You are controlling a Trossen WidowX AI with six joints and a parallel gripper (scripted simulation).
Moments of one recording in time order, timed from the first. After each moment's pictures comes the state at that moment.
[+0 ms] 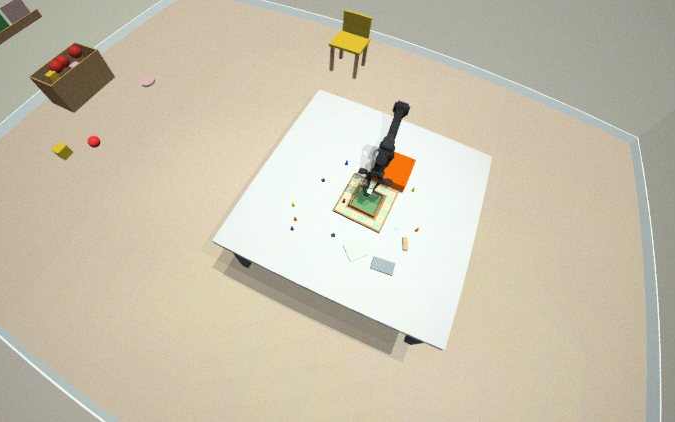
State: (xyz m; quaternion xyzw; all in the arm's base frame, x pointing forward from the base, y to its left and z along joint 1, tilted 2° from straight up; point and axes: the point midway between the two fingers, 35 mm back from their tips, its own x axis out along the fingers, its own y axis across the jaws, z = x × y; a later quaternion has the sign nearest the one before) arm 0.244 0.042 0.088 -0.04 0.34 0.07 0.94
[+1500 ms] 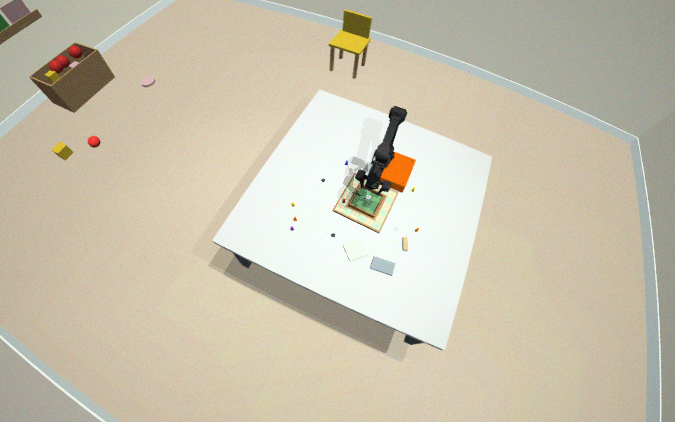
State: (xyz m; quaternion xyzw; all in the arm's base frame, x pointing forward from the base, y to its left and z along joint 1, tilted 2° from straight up) arm 0.259 0.045 0.095 -0.07 0.61 0.05 0.79
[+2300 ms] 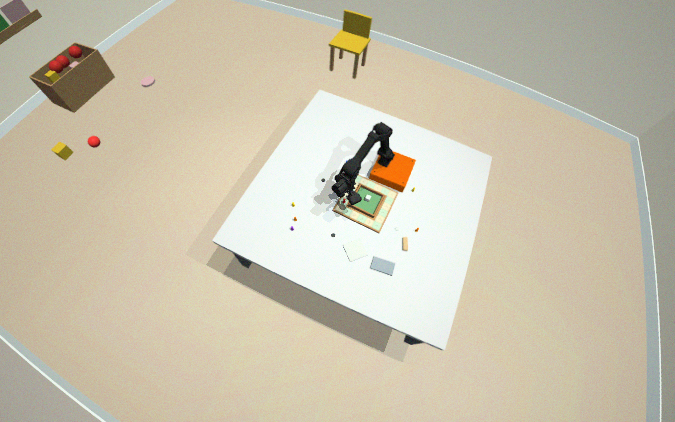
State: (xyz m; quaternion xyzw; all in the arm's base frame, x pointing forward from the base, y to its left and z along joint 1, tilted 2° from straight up) arm 0.342 -0.053 0.058 0.16 0.68 -0.18 0.70
